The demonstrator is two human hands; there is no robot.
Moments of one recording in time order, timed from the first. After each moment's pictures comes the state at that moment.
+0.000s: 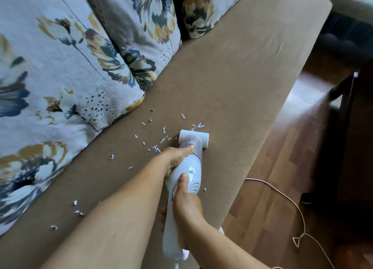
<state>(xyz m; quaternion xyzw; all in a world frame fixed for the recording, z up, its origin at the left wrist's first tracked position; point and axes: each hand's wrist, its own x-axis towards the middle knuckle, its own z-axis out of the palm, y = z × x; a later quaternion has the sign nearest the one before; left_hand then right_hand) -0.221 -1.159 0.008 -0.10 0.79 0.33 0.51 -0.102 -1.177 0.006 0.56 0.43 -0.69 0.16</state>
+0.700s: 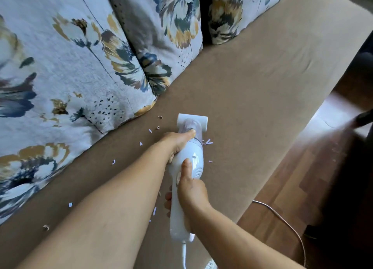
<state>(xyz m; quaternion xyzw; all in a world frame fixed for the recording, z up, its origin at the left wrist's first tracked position) -0.298 -1.130 0.035 -0.11 0.85 0.29 0.43 -0.170 -1.114 0.031 0.49 0.53 -0.66 0.21</state>
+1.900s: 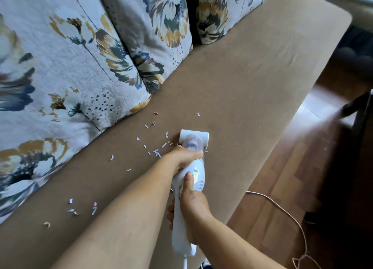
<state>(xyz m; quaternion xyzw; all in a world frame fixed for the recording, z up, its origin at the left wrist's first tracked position) -0.234 -1.127 0.006 -0.07 0.82 0.29 0.49 -0.113 -1.129 0.007 0.54 0.46 -0.67 0.21</state>
